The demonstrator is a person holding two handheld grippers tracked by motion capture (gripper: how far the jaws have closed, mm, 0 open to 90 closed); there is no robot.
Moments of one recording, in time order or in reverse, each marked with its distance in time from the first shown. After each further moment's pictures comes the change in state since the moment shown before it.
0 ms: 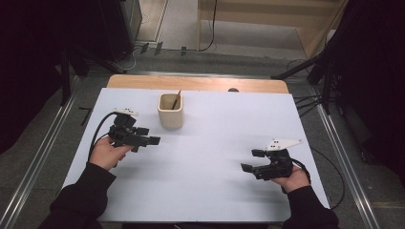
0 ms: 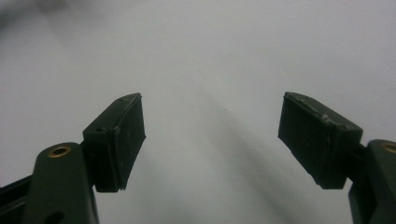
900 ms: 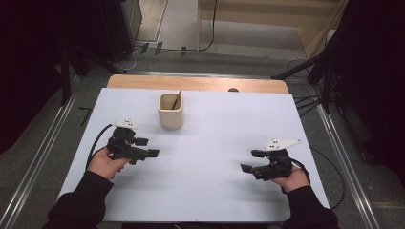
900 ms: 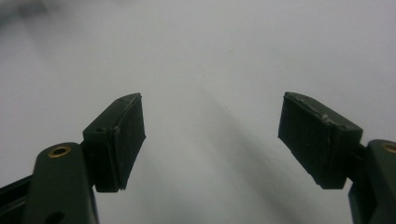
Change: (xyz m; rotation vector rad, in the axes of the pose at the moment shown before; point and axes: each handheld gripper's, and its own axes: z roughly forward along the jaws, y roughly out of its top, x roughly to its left) left arm -0.015 -0.030 -0.001 0.013 -0.003 0.057; right arm 0.000 0.000 0.002 0.011 0.001 0.004
